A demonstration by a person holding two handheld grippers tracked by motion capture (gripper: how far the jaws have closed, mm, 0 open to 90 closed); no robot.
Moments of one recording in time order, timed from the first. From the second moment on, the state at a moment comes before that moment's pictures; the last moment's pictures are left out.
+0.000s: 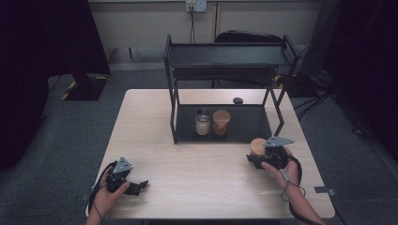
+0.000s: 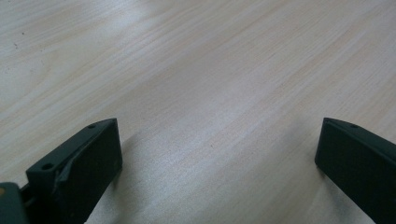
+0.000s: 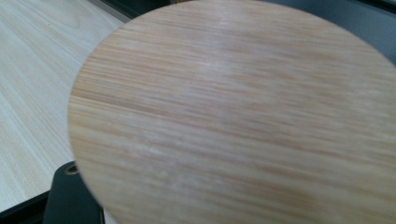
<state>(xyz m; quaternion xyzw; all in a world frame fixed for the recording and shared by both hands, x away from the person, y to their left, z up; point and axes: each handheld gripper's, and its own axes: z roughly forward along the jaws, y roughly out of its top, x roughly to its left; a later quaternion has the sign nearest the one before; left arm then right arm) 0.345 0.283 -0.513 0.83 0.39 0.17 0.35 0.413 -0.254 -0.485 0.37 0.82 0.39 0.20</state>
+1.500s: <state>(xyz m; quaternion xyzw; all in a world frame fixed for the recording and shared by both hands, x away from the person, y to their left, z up) 0.345 0.283 -0.513 0.83 0.39 0.17 0.35 0.458 -0.218 -0.474 0.36 0.82 0.39 0.21</state>
